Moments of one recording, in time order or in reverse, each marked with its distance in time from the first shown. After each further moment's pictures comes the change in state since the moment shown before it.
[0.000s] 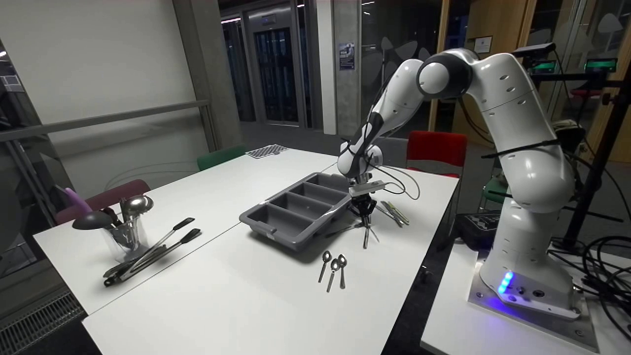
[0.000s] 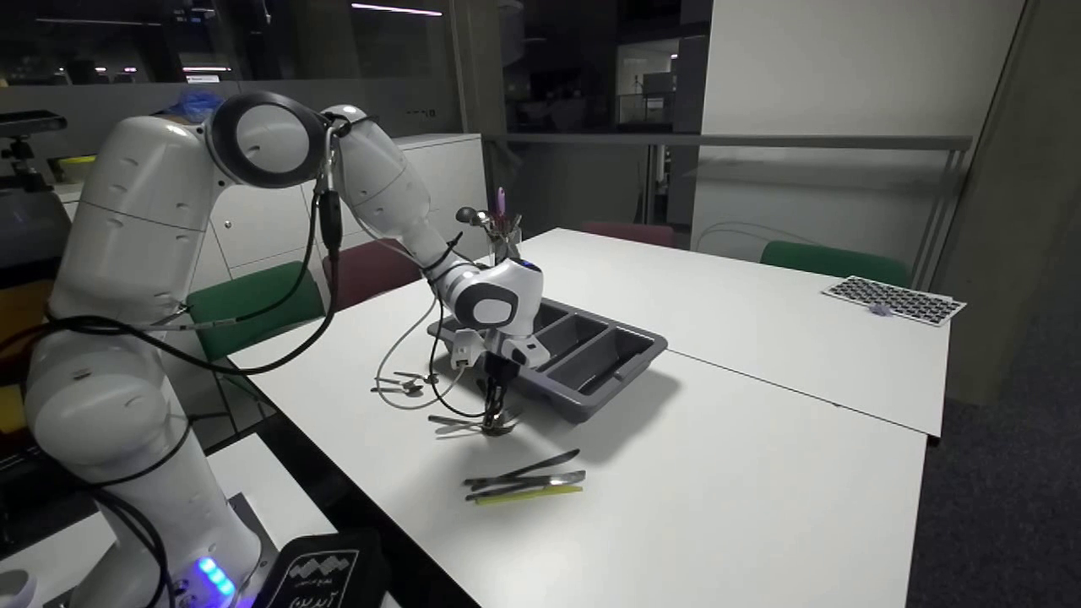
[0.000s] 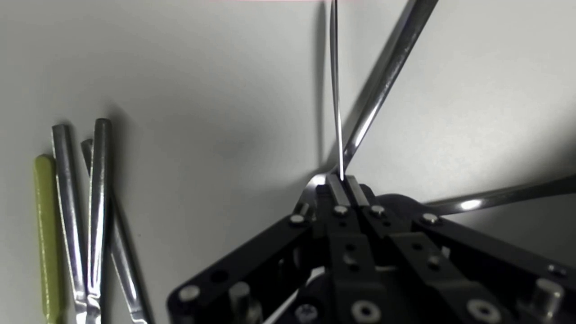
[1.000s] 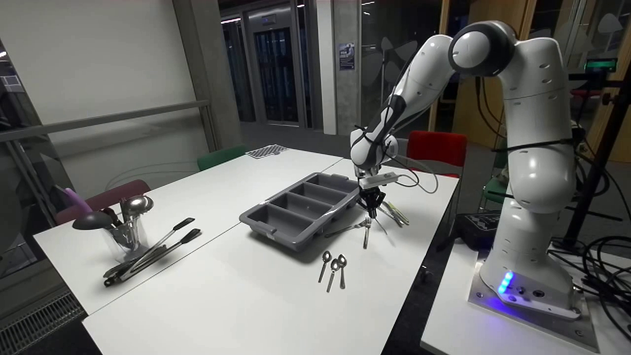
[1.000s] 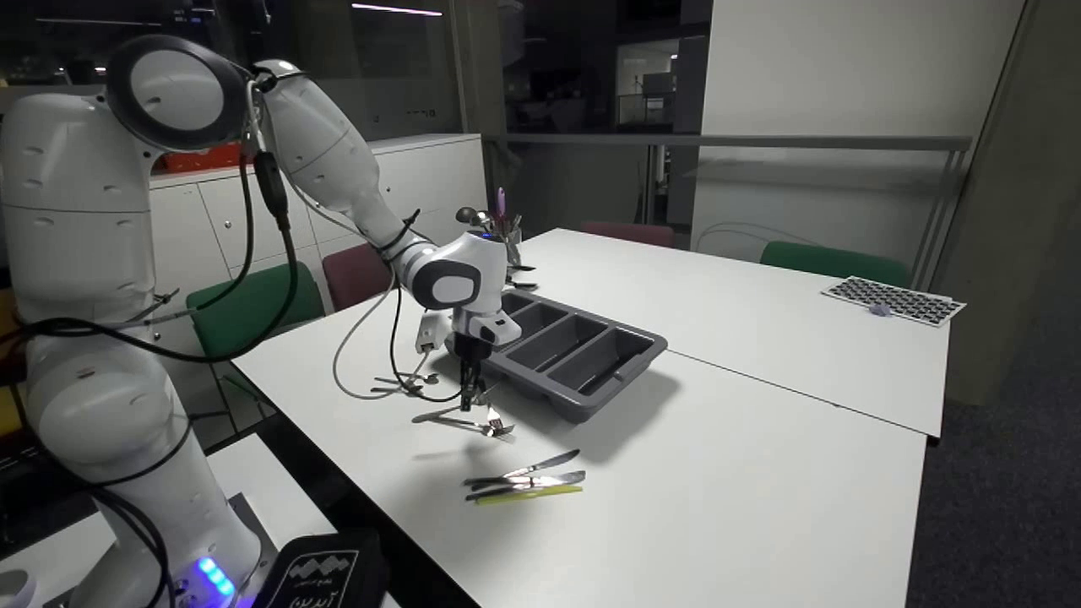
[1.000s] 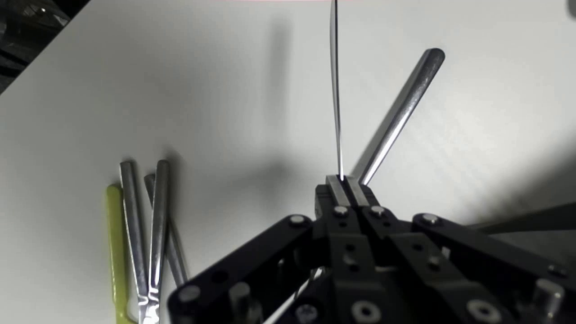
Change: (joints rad) arm 0.029 -0.269 0.000 -0.253 -0.060 0.081 0.017
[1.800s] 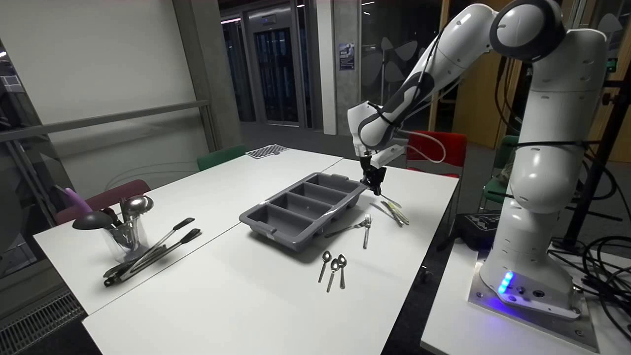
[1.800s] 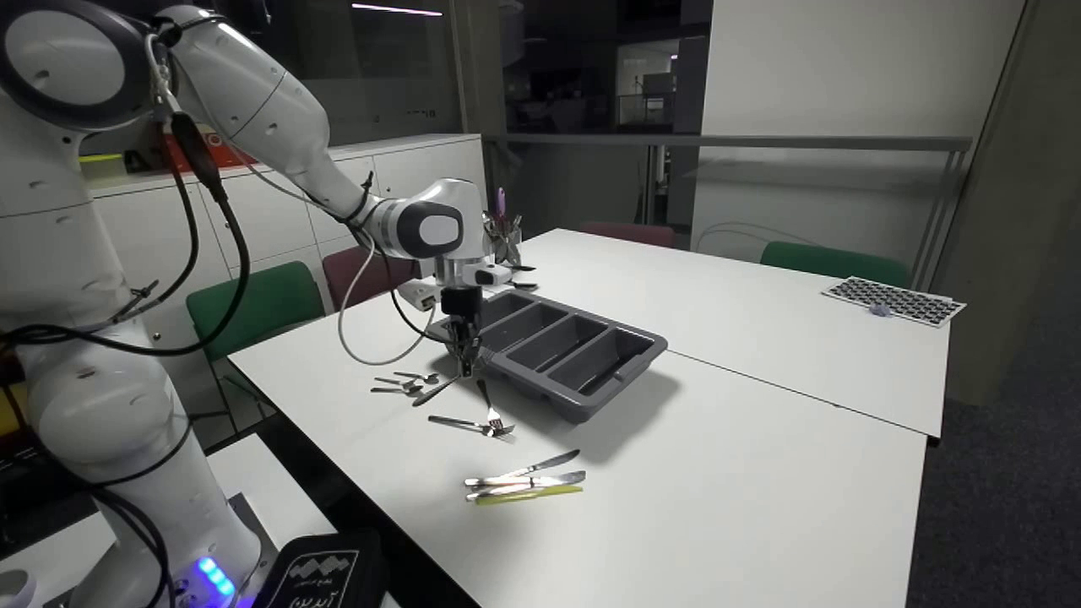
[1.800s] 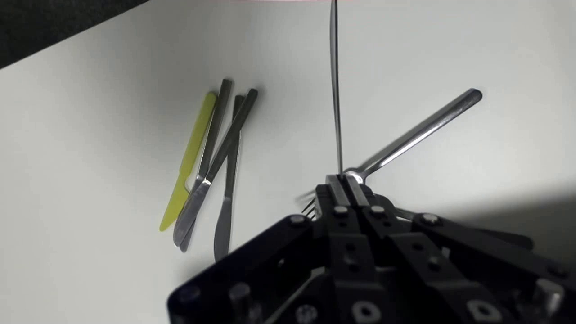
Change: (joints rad) arm 0.000 -0.232 0.026 -0.028 -0.308 -0.157 -0.131
